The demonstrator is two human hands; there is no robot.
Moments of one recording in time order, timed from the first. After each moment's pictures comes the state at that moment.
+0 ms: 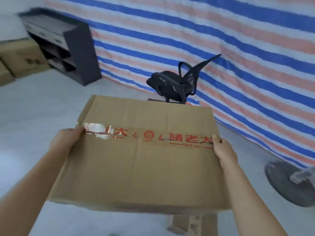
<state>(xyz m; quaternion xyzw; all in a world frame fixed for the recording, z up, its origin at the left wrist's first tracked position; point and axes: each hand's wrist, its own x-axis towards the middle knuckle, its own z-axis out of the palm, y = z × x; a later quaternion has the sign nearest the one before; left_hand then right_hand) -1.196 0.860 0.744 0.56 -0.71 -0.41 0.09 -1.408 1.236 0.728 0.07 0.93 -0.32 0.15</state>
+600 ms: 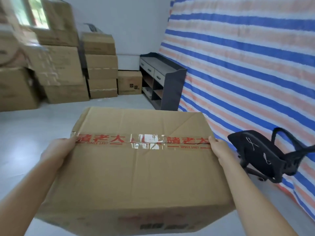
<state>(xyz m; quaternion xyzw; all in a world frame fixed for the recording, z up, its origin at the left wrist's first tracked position) -0.993 0.588 0.780 0.70 -0.50 -0.41 0.29 -1.407 0.768 0.787 -0.21 0.90 -0.31 0.21</state>
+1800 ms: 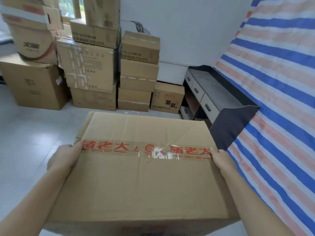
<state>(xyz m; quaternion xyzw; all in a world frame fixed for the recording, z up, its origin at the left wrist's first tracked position) -1.175 -0.015 0.758 0.80 -0.42 -0.33 0.28 -1.602 0.024 0.776 -0.36 0.88 -0.18 0.23</state>
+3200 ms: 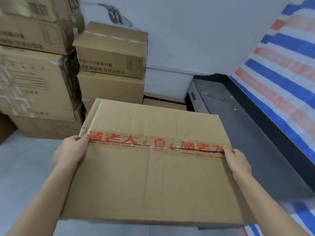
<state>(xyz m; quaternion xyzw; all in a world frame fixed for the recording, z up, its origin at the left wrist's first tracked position) -1.468 -0.742 0.768 0.80 -0.40 -0.31 0.31 -1.889 -0.690 0.772 -0.34 0.89 -0.22 0.18</state>
